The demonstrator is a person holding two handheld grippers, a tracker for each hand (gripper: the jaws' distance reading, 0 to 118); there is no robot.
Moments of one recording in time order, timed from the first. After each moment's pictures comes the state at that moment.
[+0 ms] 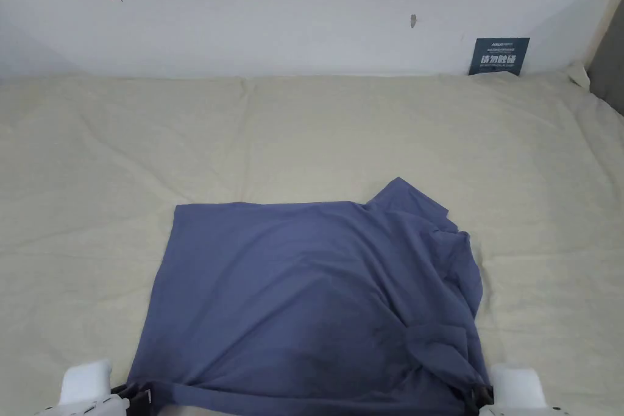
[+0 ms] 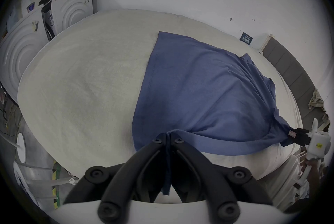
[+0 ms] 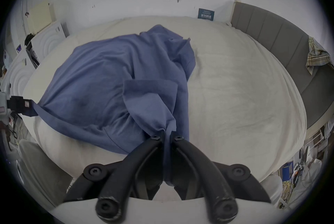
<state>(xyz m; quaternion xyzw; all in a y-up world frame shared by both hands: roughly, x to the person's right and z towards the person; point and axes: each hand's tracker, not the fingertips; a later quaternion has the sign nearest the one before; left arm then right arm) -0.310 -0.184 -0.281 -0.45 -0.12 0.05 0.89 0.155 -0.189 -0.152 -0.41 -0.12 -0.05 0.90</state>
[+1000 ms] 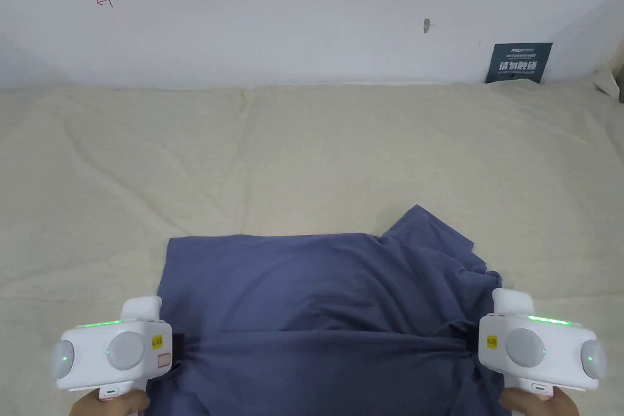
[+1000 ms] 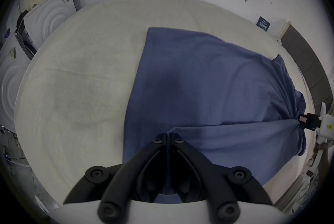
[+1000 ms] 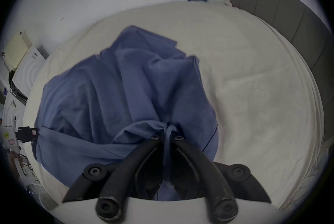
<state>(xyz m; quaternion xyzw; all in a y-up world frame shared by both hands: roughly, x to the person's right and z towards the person) -0.254 -0.220 -0.497 -0.52 -0.10 -0.01 0.85 0.233 -0.224 -0.370 -0.48 -0.16 -0.14 0.85</state>
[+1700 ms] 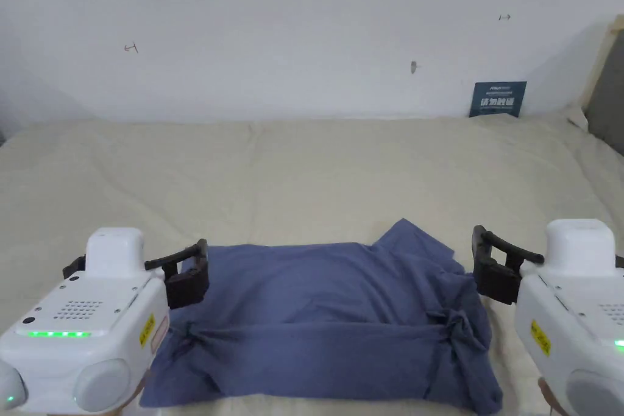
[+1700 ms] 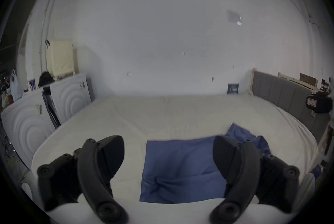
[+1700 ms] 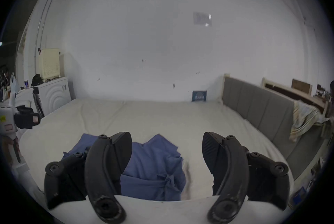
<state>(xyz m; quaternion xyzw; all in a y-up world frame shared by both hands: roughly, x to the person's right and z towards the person) -0.234 -0.015 -0.317 -0.11 -0.14 -0.04 0.98 0.156 -0.001 -0.194 -0.10 -0.15 -0.01 0.98</state>
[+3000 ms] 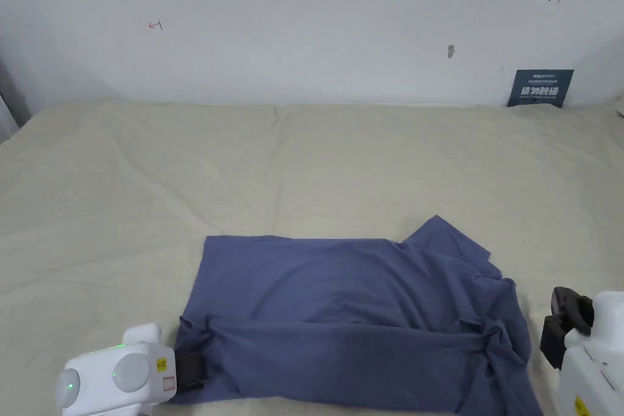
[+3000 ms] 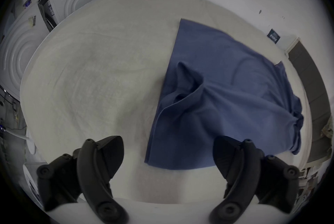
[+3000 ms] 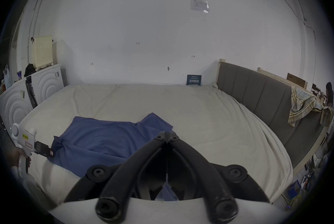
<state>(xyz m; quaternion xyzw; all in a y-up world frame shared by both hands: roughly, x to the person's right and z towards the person) -0.294 -0.213 -0.424 -0.53 -0.04 0.04 0.84 0.163 -0.064 -0.214 -0.19 -0.17 -0.02 0.97</state>
